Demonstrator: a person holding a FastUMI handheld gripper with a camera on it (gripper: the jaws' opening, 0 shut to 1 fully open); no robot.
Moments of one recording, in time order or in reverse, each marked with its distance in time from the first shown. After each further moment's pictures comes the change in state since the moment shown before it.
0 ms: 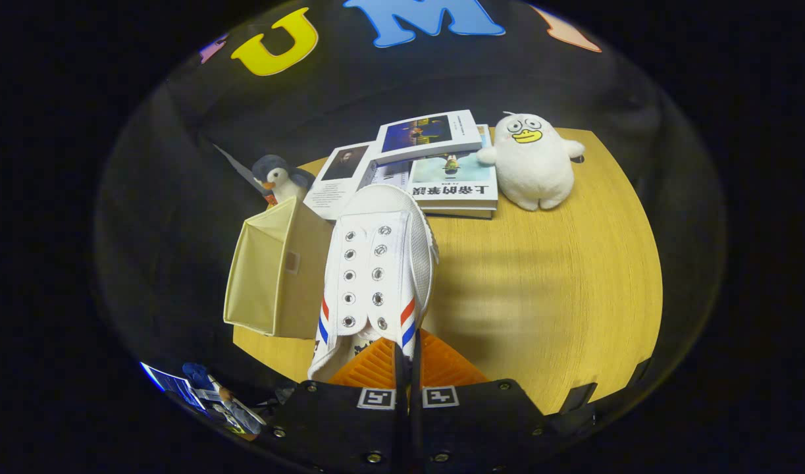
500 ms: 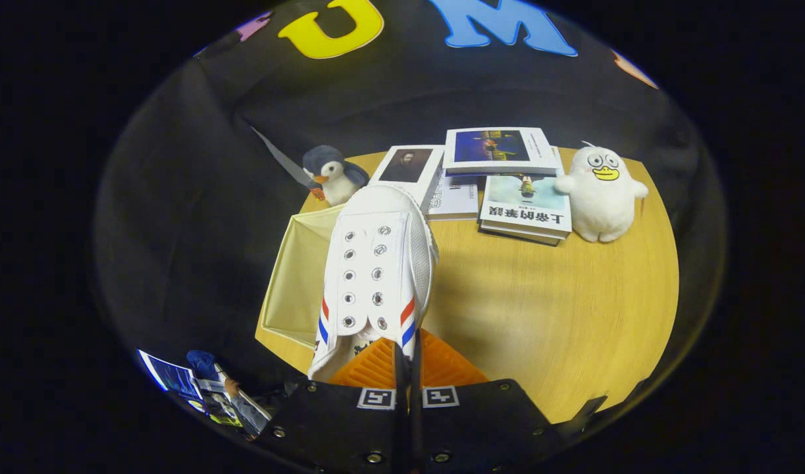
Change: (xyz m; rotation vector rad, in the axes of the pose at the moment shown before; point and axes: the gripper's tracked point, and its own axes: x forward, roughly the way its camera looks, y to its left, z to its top) arm 0.022 0.098 0.035 -0.124 0.030 0.076
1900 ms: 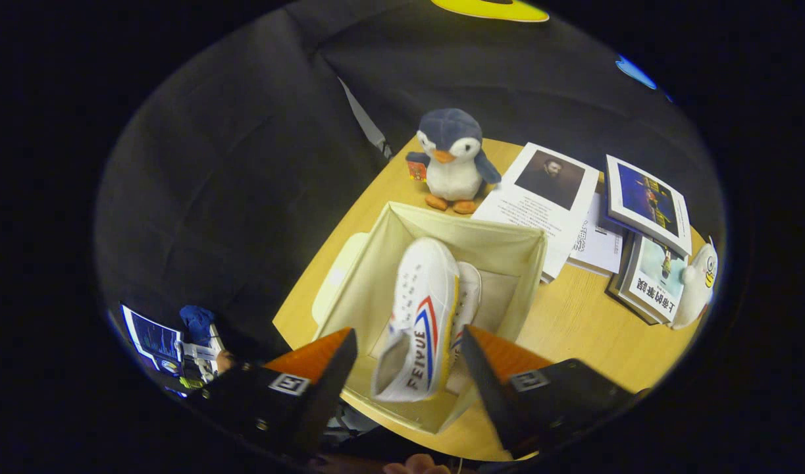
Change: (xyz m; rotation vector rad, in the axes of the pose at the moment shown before) arm 0.119 0.148 0.038 -0.289 0.063 0.138
